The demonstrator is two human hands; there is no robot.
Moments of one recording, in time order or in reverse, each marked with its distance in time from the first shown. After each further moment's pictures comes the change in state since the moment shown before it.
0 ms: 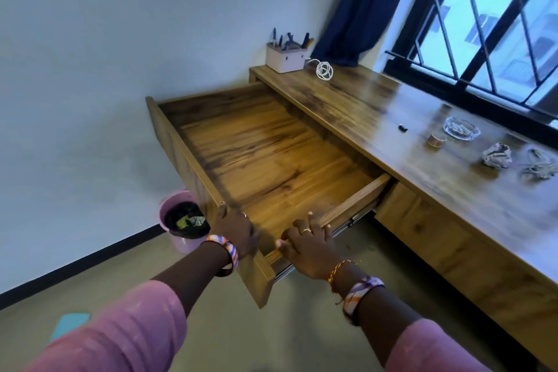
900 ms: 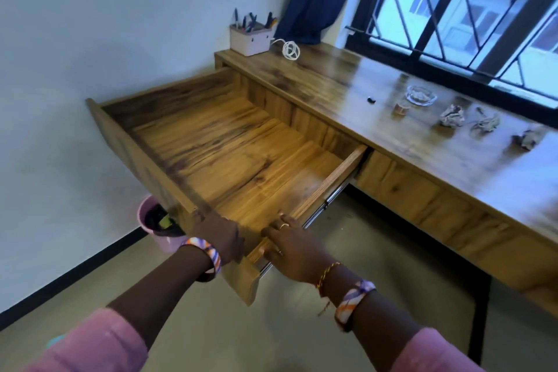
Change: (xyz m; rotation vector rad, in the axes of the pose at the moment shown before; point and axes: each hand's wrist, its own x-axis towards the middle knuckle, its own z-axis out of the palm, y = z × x) left_hand -0.039 -0.029 0.000 0.138 -0.002 0.180; right_hand -0.039 -0.055 0.009 -0.011 0.071 -0.086
